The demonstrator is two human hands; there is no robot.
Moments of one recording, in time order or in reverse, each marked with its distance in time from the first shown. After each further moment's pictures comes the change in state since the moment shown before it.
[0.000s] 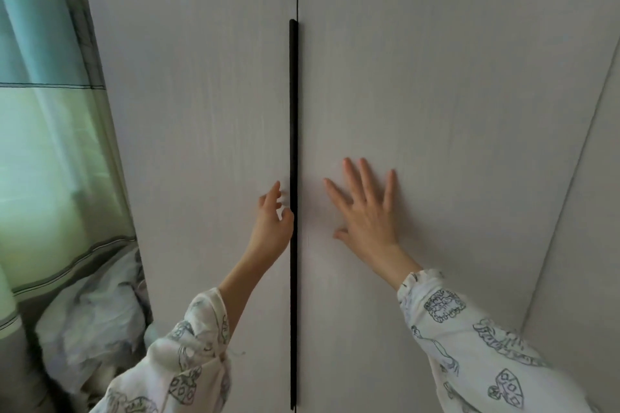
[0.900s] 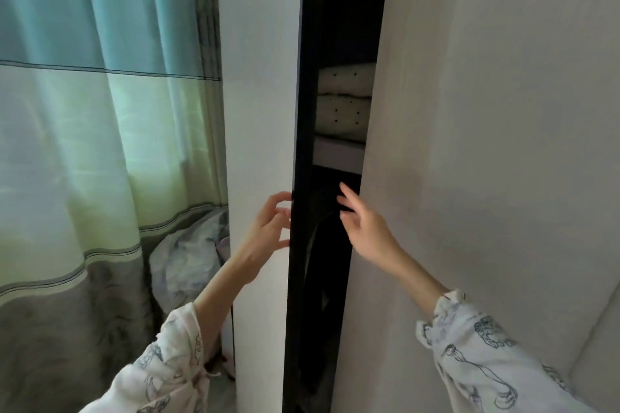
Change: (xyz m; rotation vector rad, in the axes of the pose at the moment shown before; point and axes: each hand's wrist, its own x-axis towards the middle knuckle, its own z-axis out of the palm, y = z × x) left_hand -0.102 0.018 -0.101 -0.234 -0.003 -0.173; right_hand -0.039 -0.071 -0.057 1.382 -0.277 -0.034
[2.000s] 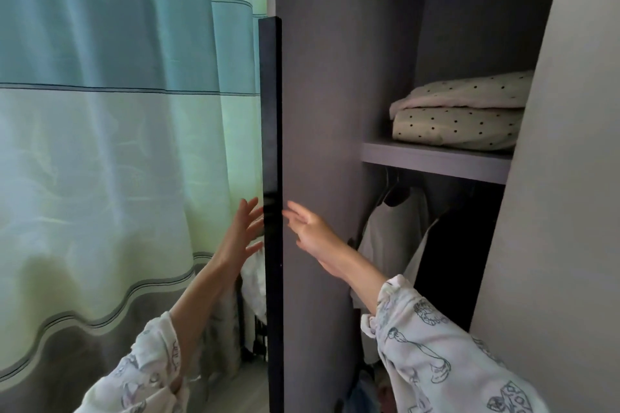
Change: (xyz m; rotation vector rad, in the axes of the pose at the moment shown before) left_hand -0.093 0.011 -0.311 -0.078 0.173 -0.084; right_hand 0.024 -0.227 0.283 0.452 -0.312 0.117
